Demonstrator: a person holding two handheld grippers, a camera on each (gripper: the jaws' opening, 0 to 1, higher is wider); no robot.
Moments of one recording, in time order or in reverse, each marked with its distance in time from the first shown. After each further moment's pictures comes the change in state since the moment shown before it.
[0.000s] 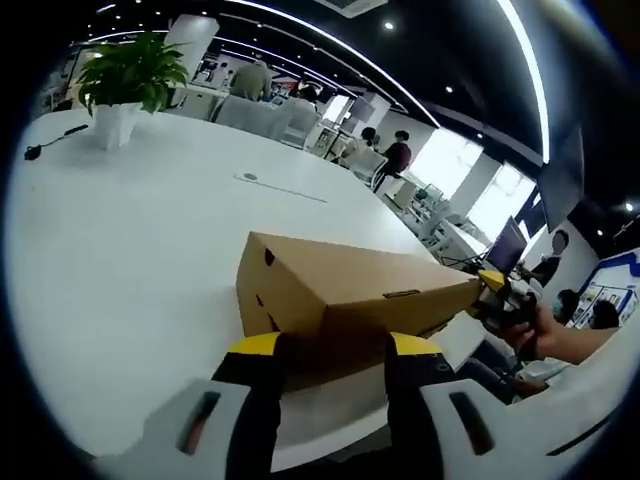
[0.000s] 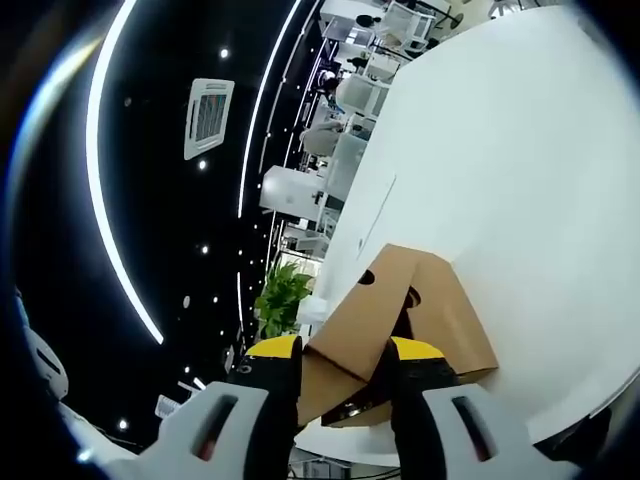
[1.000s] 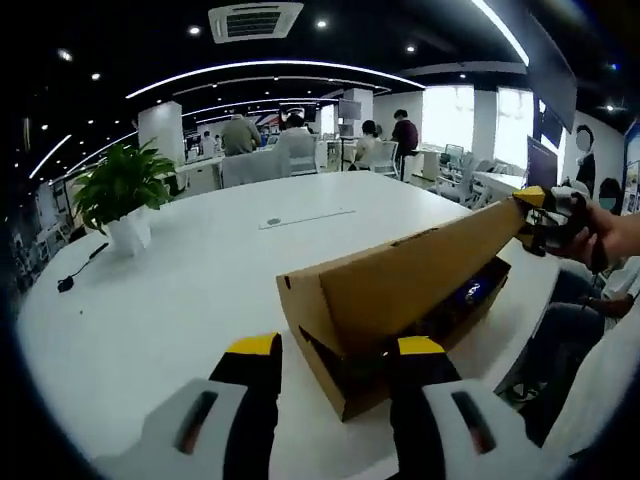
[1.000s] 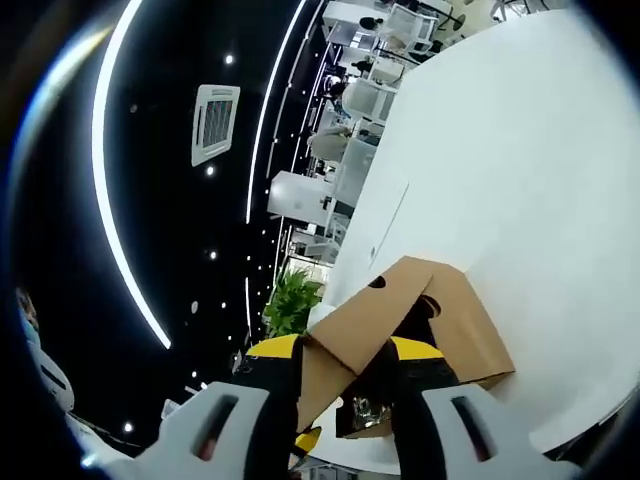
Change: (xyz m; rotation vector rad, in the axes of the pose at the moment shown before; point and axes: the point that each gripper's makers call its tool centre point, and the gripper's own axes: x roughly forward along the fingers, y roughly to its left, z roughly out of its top) left arm 0.005 0.016 0.019 0.412 -0.073 0.258; right arm 0.007 0.020 0.013 0.006 -0.026 0.036
